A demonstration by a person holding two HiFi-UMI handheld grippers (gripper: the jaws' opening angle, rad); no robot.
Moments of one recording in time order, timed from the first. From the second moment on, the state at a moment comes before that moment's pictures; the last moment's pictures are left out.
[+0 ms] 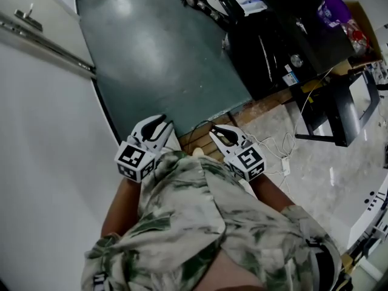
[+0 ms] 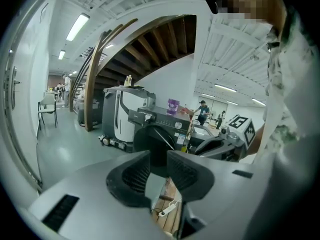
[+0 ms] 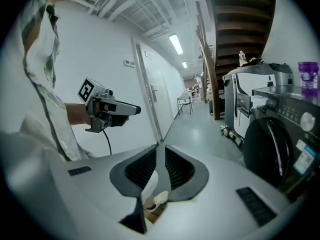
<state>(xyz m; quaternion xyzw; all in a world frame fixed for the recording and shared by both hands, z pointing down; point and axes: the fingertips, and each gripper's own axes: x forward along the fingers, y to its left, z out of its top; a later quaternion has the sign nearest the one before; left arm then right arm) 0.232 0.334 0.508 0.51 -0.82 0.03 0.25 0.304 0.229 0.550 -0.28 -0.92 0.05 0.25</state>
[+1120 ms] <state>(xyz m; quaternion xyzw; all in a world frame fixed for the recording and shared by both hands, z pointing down) -0.062 0.315 0.435 0.65 -0.72 0.07 0.23 0.051 0.237 0.436 -0.10 -0.95 0.08 0.28</state>
